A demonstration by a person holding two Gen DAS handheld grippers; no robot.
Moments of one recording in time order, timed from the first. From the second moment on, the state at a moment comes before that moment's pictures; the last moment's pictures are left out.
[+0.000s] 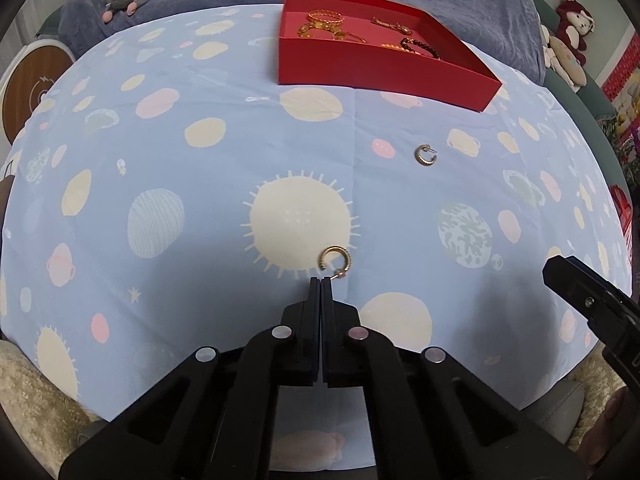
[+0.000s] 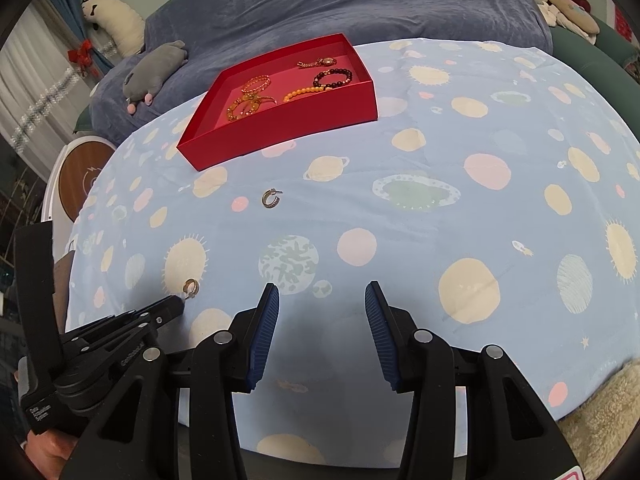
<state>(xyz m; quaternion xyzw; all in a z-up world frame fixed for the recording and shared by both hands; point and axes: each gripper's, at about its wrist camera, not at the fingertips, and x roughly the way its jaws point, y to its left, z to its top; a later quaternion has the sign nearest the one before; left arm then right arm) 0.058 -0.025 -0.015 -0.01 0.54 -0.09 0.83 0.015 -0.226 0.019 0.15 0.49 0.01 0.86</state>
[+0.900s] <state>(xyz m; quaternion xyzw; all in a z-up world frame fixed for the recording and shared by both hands) 0.073 -0.035 -0.020 -0.01 0.54 -0.11 0.84 0.076 -0.203 0.001 0.13 0.50 0.03 0.85</state>
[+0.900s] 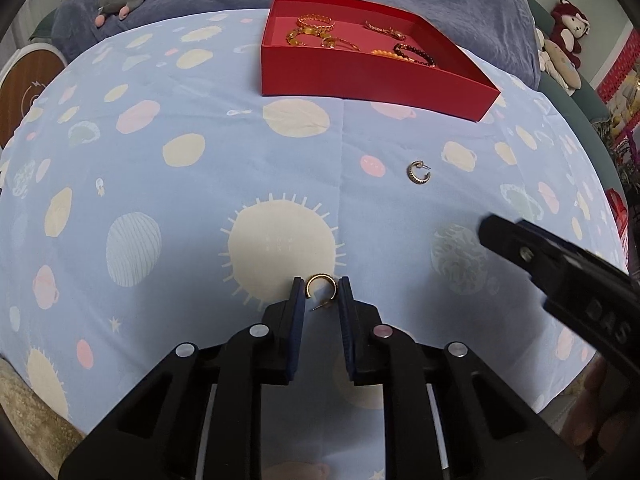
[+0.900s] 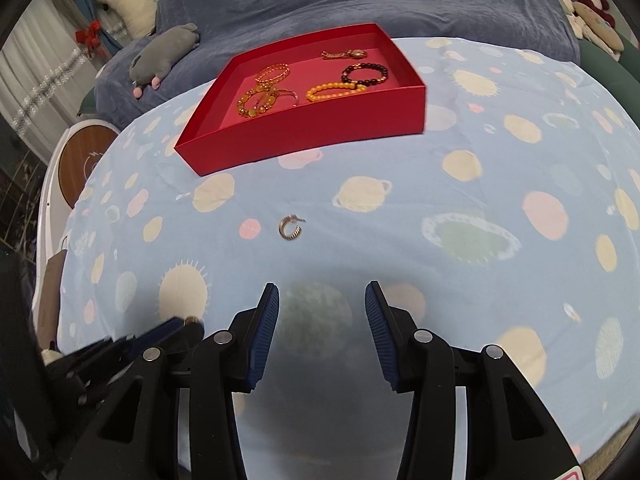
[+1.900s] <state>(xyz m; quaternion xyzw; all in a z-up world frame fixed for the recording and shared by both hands) 0.080 -0.031 -0.009 -0.04 0.54 -0.11 0.84 0.110 -0.198 -0.002 0.11 0.50 0.05 0.86</state>
